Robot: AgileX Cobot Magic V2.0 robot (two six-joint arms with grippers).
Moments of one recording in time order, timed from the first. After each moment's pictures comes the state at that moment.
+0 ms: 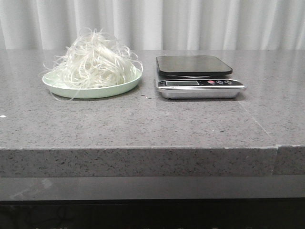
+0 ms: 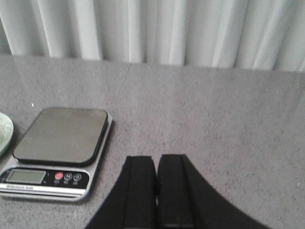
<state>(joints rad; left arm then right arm) -0.01 0.64 -0.79 -0.01 0.51 0.06 0.05 0.65 -0.76 0.04 0.43 -0.01</state>
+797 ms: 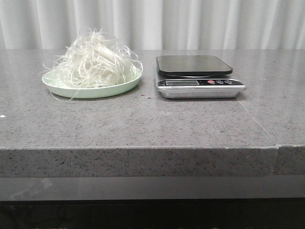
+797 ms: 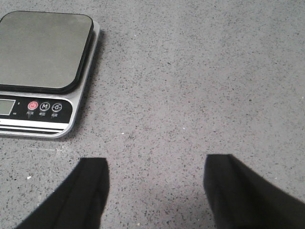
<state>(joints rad) -0.04 0.93 -0.79 -0.05 0.55 0.06 0.05 0.88 -0.76 0.04 0.51 -0.01</state>
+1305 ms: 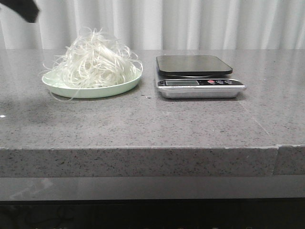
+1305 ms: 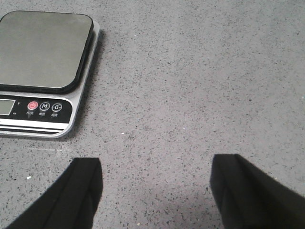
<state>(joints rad) -0.37 1.26 -1.03 -0.05 0.54 0.06 0.05 0.88 -0.76 0.04 0.51 -0.01</state>
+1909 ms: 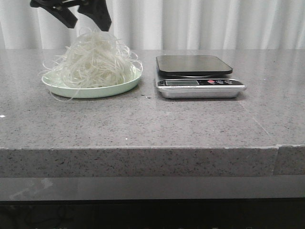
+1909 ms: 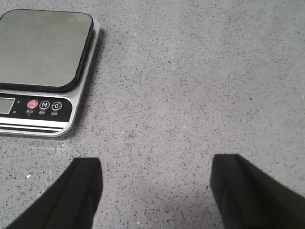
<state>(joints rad) -0.44 1.65 -1.36 -0.05 0.47 0.06 0.05 0.88 -0.76 0.04 0.52 -0.01</state>
